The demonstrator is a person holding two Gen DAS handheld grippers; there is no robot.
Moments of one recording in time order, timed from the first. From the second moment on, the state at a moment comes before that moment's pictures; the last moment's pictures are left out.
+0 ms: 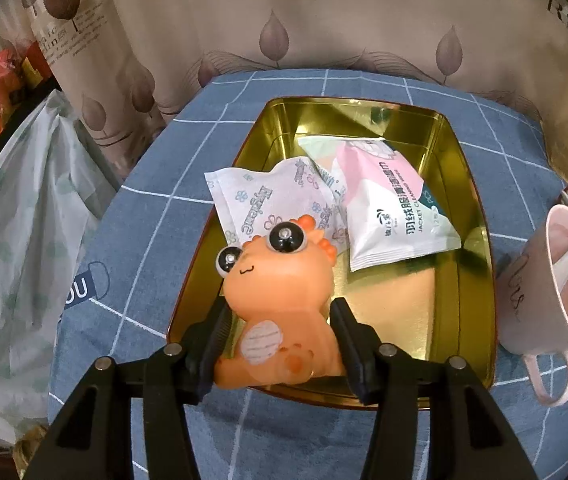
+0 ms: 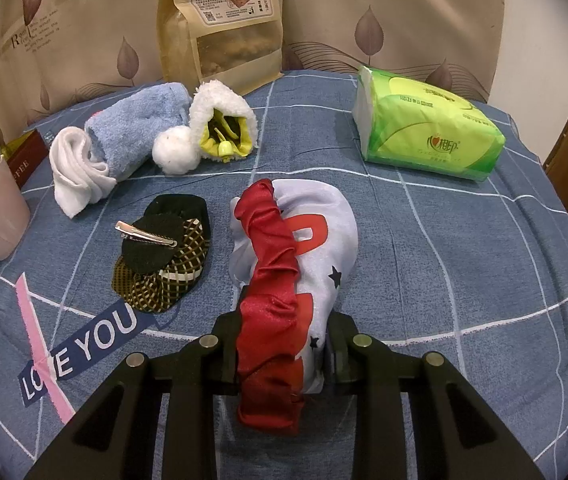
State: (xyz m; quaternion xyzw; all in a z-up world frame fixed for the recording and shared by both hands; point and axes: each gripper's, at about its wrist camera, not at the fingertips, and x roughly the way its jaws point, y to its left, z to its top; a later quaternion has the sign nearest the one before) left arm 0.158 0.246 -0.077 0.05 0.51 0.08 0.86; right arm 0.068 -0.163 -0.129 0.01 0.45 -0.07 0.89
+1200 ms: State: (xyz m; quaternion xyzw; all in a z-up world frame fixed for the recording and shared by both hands) left arm 0.091 0.261 -0.028 -0.05 0.43 0.08 0.90; right arm 0.063 -0.191 -0.121 0.00 0.45 -0.08 0.89
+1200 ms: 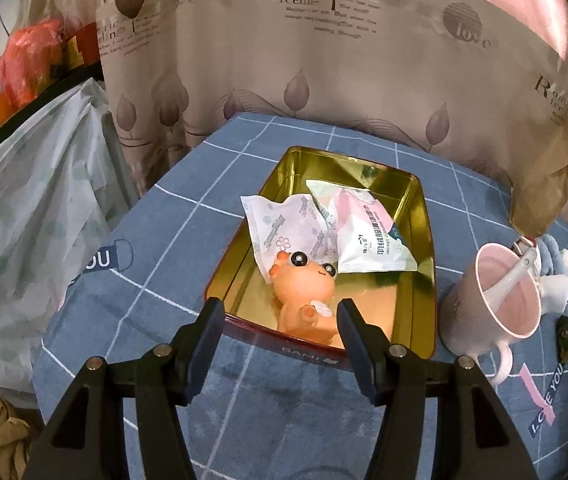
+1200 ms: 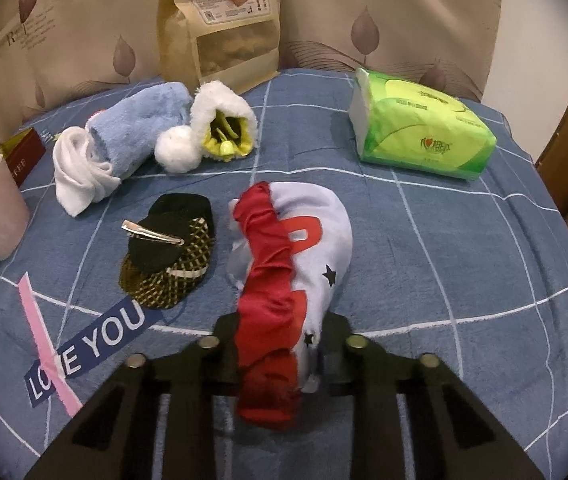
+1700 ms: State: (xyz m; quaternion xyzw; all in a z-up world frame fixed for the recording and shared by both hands) left arm 0.090 0.269 -0.032 -0.05 0.42 0.10 0.90; right arm 0.066 -0.202 -0.054 -0.01 0.40 -0.04 0.92
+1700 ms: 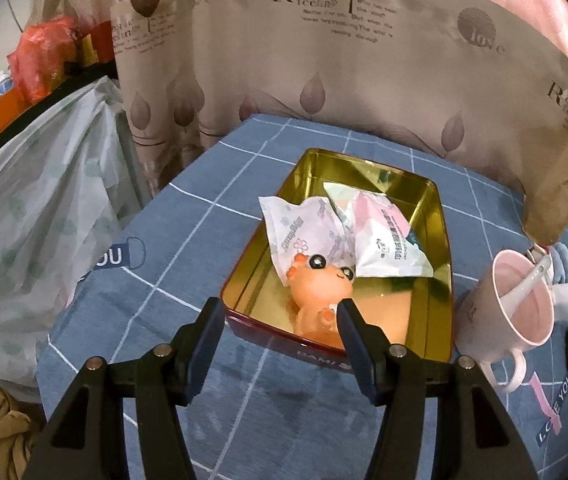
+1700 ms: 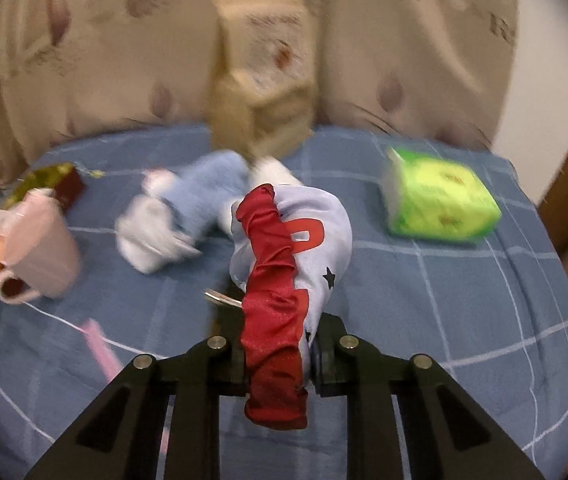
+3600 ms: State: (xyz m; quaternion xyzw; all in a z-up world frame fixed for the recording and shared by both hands) left arm 0.080 0.311 -0.018 -0.10 0.38 0.14 0.91; right arm 0.132 0.115 -0.091 -0.18 0.42 0.20 0.86
